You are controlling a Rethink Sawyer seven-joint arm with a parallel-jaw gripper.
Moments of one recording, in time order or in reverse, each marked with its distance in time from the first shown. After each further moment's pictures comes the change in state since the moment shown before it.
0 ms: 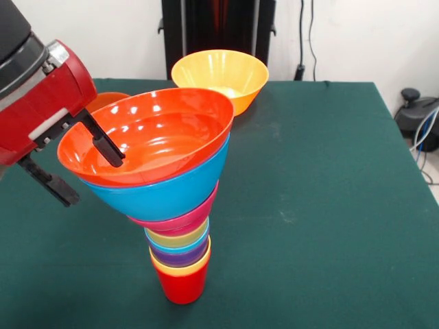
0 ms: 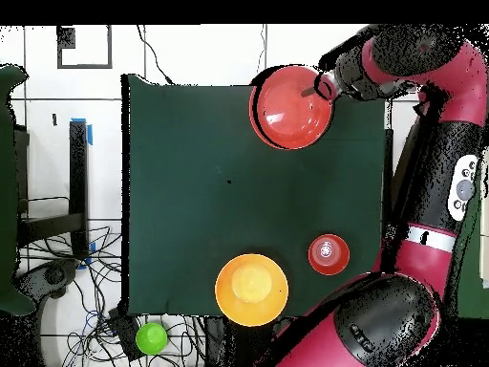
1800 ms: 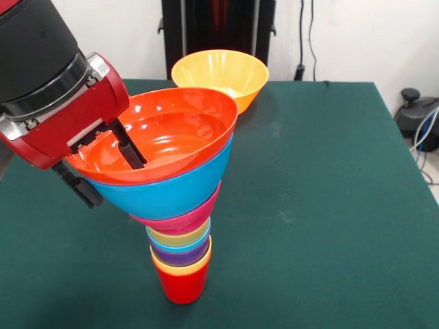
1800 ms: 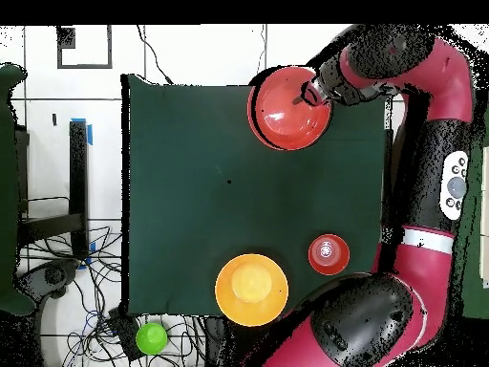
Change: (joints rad) arm 0.066 -0.039 -0.176 0.055 0.078 -0.067 0.000
